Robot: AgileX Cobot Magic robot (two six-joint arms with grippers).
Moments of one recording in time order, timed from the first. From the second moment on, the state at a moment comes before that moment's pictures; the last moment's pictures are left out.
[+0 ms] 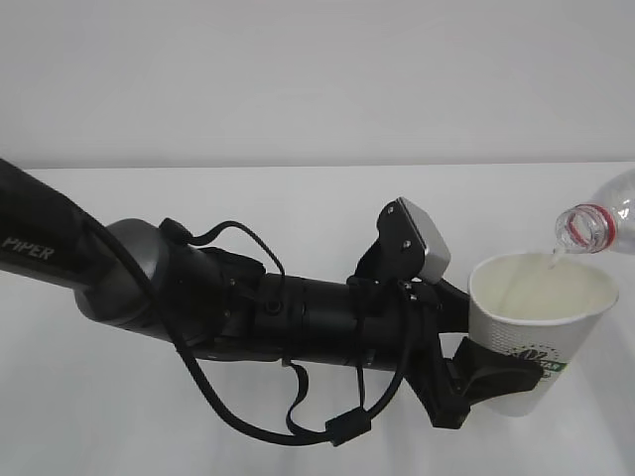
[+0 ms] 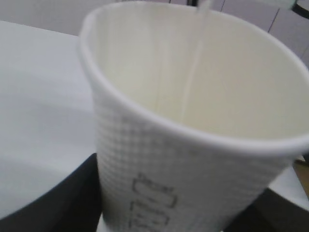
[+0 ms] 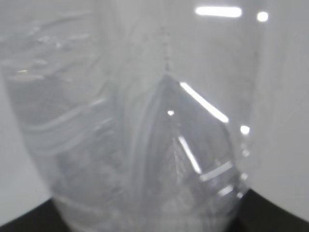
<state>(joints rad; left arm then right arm) -0.82 2.15 -1.10 0.92 -0.89 -0.68 0.02 1.16 -0.21 0.00 -0.74 -1.52</state>
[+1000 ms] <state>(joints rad) -0.82 2.15 -1.10 0.92 -0.89 -0.68 0.02 1.16 -0.21 0.01 -0.74 -1.53</state>
